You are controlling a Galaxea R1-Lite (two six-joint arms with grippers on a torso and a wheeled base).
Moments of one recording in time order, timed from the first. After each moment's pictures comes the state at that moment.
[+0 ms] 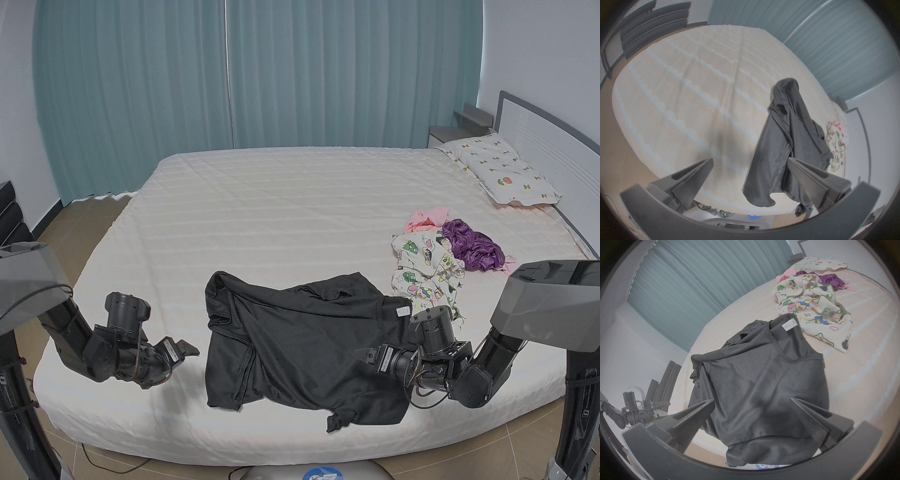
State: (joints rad) left arm -0.16 2.10 -0.60 -0.58 -0.09 -0.76; right arm 0.51 2.27 -0.68 -0.93 -0.05 0.72
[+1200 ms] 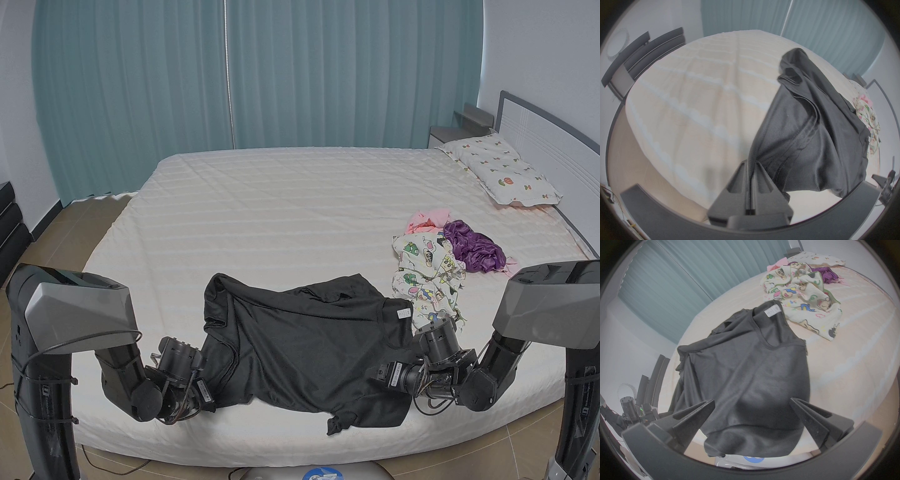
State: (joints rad) left arm -0.33 2.29 -0.53 -0.72 0.25 -0.76; right arm 0.49 2.28 -0.62 -0.85 -0.05 0.70
